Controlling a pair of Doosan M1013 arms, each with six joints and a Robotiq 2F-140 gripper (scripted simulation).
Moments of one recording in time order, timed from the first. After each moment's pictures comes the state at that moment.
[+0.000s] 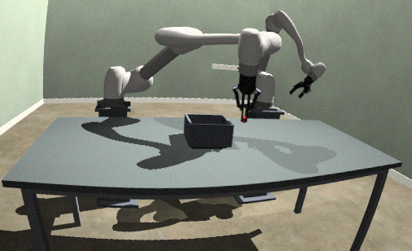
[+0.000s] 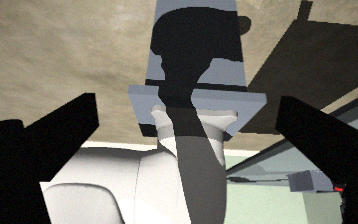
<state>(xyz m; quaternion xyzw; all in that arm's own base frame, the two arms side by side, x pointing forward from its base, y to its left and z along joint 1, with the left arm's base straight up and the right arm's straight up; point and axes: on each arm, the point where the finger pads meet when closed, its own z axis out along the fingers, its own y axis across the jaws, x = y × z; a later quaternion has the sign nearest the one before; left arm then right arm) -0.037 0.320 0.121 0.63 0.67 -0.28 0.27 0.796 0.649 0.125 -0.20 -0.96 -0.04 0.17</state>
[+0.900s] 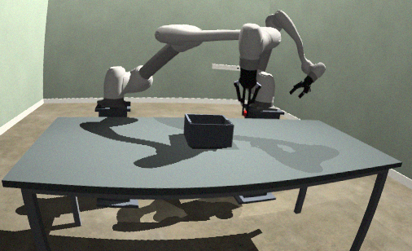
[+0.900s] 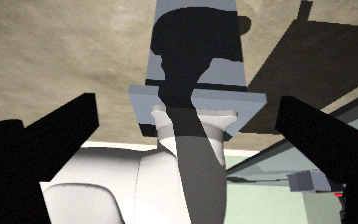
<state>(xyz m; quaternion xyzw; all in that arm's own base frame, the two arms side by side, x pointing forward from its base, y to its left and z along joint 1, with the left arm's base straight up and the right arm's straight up) -0.037 0.320 0.121 0.63 0.67 -0.28 0.27 0.778 0.658 0.150 -0.20 -0.96 -0.03 0.17</state>
